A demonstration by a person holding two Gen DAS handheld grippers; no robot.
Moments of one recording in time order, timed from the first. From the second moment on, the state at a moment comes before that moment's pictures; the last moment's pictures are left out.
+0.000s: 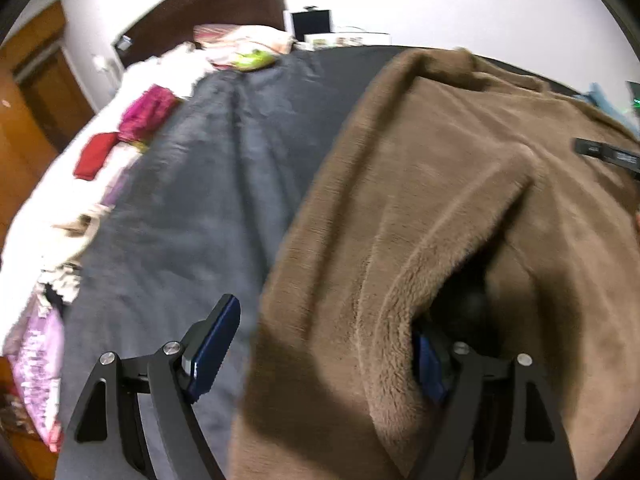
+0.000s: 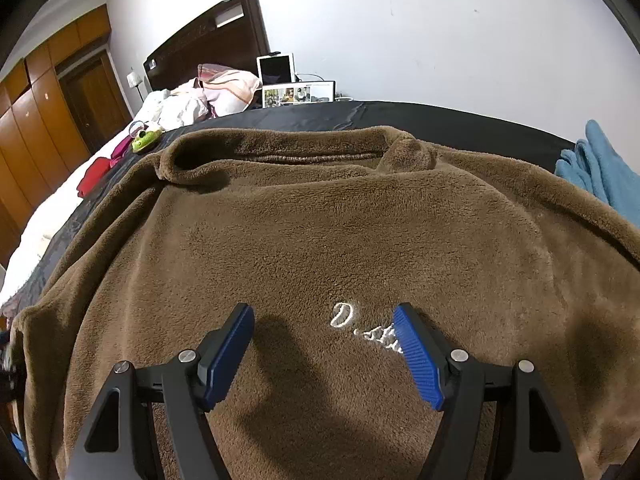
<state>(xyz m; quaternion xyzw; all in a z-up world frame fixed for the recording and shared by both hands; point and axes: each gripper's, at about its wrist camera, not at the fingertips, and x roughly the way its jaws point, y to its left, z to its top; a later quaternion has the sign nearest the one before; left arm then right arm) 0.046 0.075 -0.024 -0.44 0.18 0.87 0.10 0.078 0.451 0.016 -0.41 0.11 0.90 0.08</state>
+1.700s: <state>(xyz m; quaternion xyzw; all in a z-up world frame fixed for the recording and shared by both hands) 0.060 0.015 -0.030 -0.44 0.24 0.87 0.03 0.074 0.455 0.013 -0.42 0.10 0.90 0.07</state>
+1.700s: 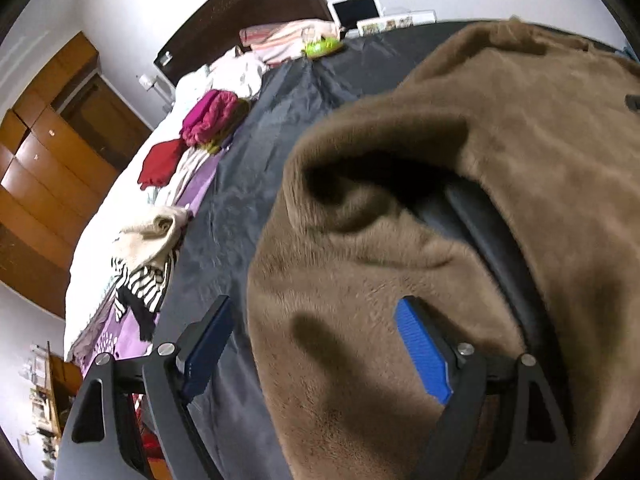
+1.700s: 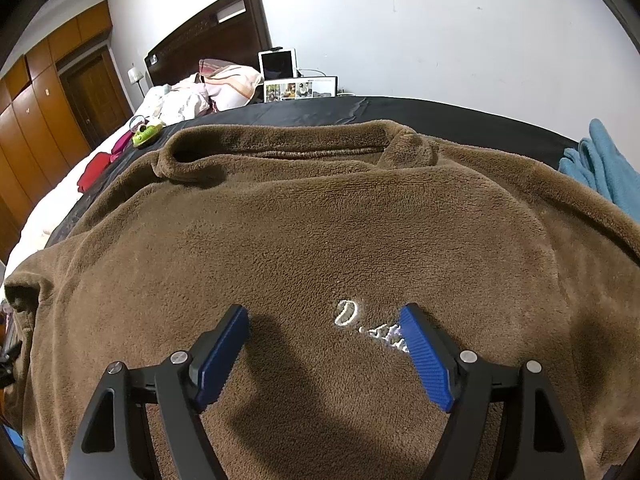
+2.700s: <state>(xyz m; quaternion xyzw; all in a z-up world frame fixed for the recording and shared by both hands) 0.019 0.140 0.030 -0.37 0.21 0.89 0.12 0.075 0.455 0.012 -0.42 0.11 0.90 0.07</state>
